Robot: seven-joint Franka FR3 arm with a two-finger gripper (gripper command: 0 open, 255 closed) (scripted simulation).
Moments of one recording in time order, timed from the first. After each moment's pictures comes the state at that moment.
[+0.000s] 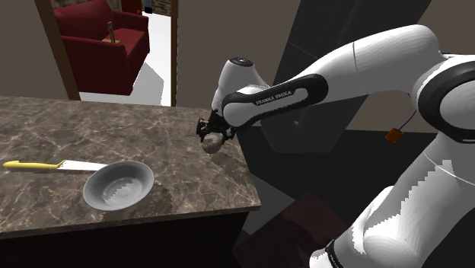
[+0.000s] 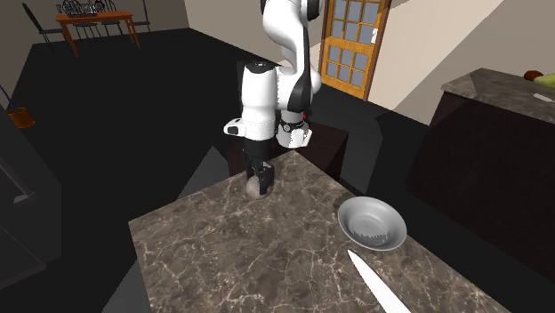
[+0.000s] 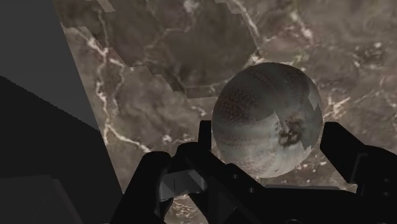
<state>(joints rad) 0.11 0.07 0.17 -2.19 -0.06 2.43 0.82</state>
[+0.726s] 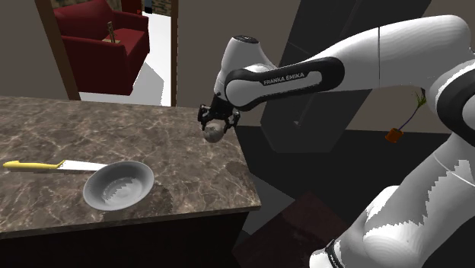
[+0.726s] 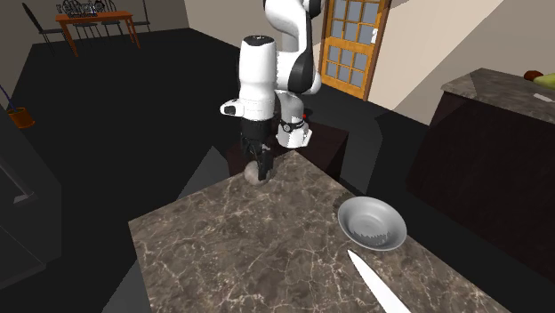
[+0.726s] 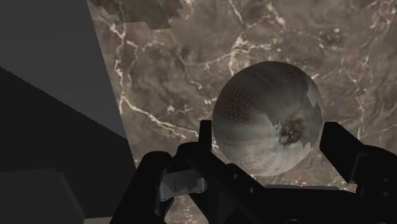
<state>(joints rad) 0.11 0.00 0.17 -2.11 -0.04 2.29 0.80</state>
